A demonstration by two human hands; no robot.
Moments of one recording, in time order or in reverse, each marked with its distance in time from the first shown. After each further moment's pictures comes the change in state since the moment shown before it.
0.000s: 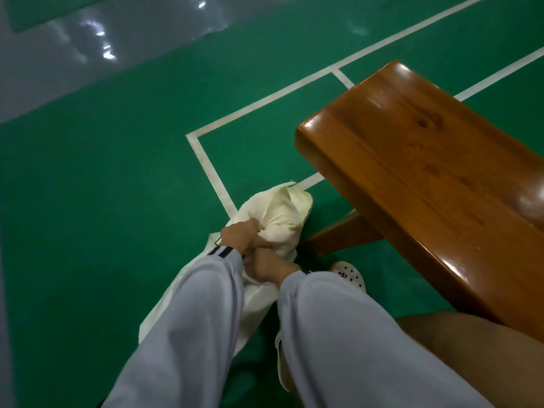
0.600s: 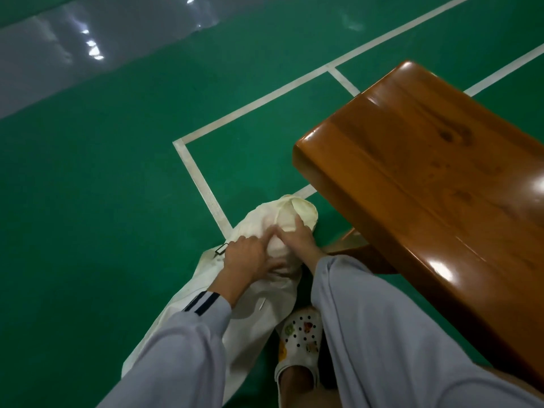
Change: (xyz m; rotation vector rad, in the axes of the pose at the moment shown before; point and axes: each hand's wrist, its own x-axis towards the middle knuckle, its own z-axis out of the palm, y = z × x) left_hand 0.030 0.017 0.016 0.187 0.255 0.218; right_hand 0.065 0.044 -0.101 0.408 0.114 0.264
